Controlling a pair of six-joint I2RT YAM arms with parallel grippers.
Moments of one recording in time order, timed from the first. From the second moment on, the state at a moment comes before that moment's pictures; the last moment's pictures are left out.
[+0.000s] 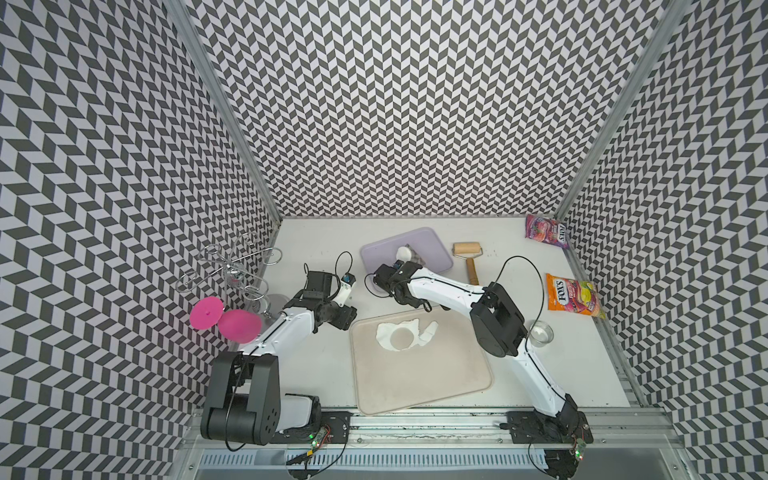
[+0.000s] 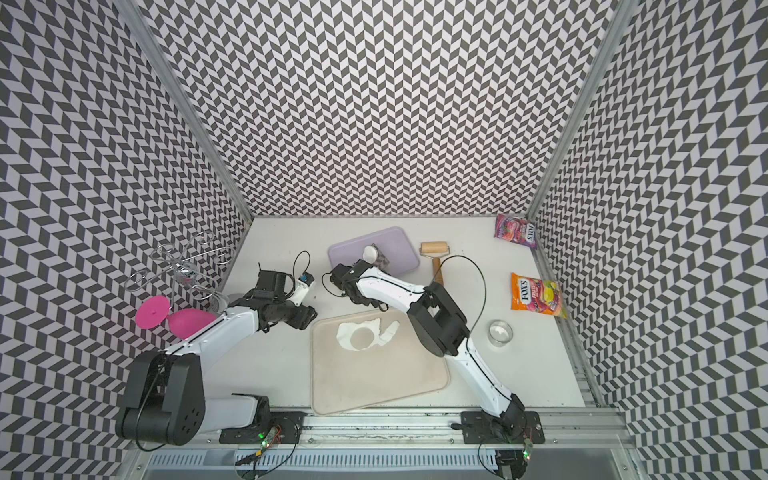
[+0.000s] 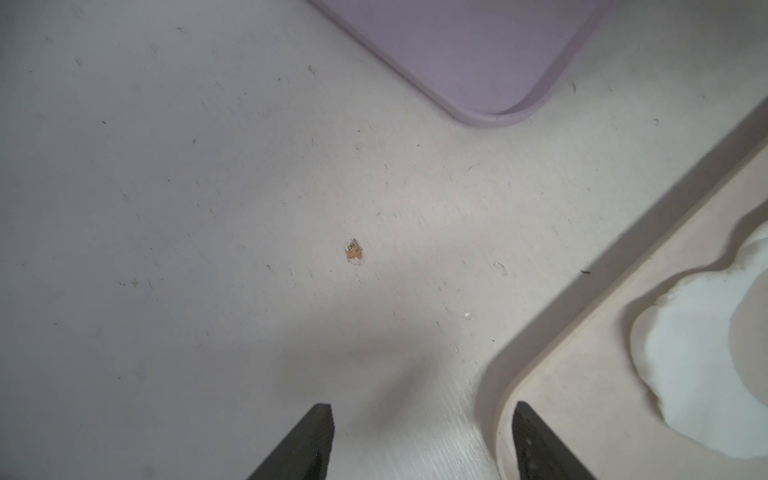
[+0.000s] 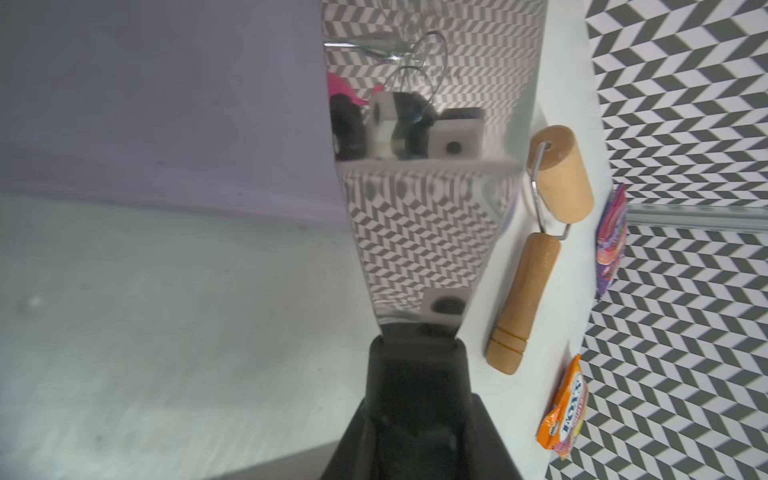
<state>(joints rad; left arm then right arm) -0.10 1.33 0.69 -0.40 0.20 0.37 0.89 2.37 2.01 -1.19 0.77 0.26</state>
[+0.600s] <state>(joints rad) -0.10 1.33 0.69 -0.40 0.20 0.37 0.91 2.40 1.99 -1.17 0.81 0.23</state>
